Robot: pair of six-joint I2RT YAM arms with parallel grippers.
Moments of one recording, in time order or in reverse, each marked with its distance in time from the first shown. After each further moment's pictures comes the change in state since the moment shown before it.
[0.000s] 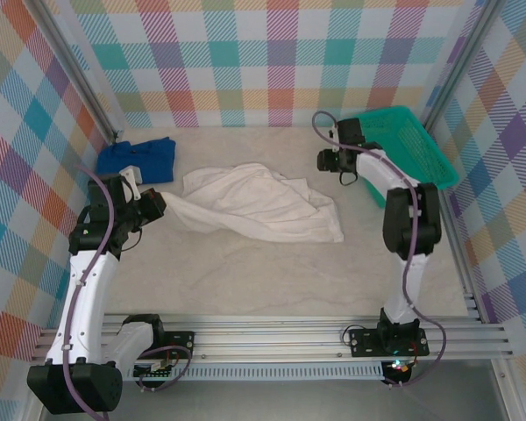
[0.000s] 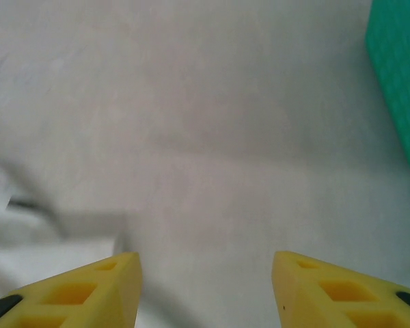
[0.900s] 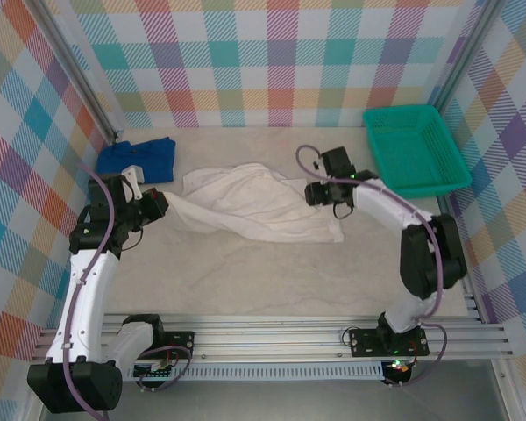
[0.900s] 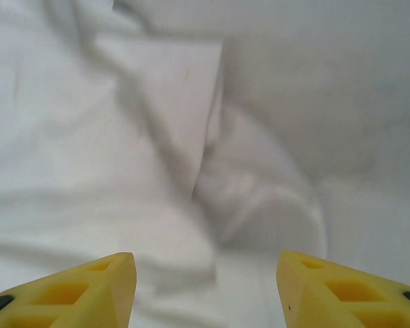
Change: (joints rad) left arm 0.001 0.008 0.000 0.009 0.048 0.000; right arm 0.200 -0.437 -0.505 -0.026 0.060 -0.001
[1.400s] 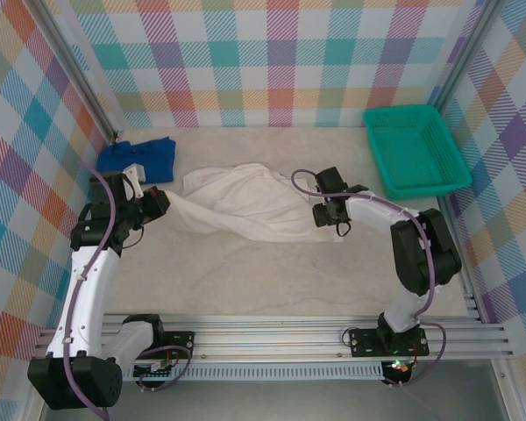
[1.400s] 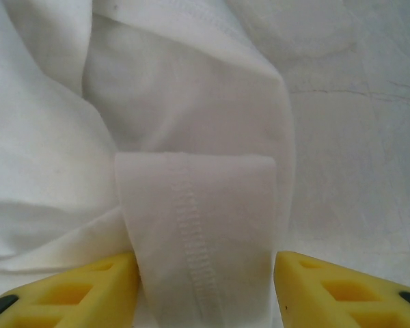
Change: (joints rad) left arm 0.002 0.019 0.000 0.018 0.020 0.000; right arm 0.026 0.082 -0.097 0.007 0.175 -0.013
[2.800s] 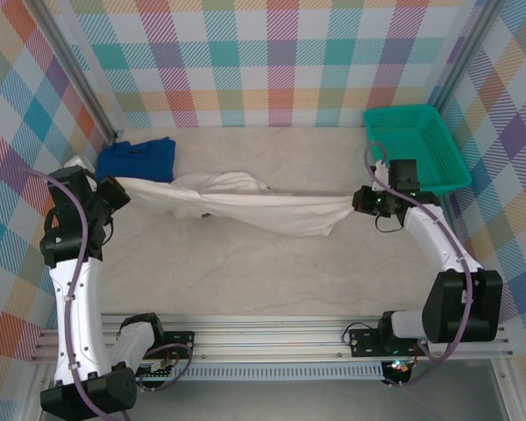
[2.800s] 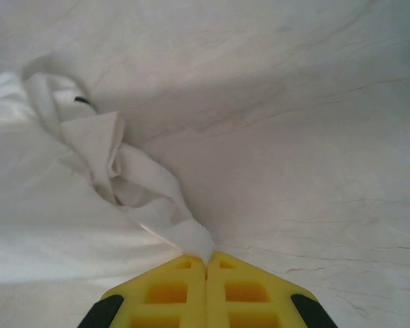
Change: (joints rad) left arm 0.177 -0.056 0.183 -0.090 -0.250 -0.045; right arm -0.398 -0.404 -0.101 -0.042 -0.553 0.097
